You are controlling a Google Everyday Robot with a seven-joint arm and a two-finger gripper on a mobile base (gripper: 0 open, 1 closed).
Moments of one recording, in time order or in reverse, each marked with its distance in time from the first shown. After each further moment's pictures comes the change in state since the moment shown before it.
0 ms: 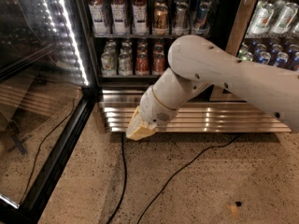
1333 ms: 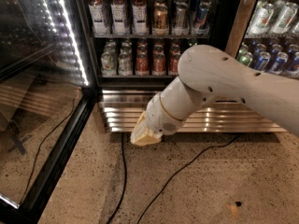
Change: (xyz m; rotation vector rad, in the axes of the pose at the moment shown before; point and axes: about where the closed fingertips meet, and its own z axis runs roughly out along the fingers) arm 0.006 0.017 -0.003 0.079 -0.008 0.007
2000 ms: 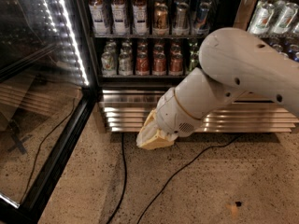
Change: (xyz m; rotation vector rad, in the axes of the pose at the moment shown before) arm -0.013 0.042 -0.048 -0.037 -0.023 -0.035
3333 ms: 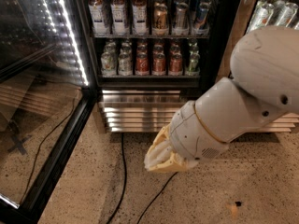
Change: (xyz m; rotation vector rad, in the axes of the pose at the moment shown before) arm -0.011 0.072 -0.035 0.005 0.003 -0.026
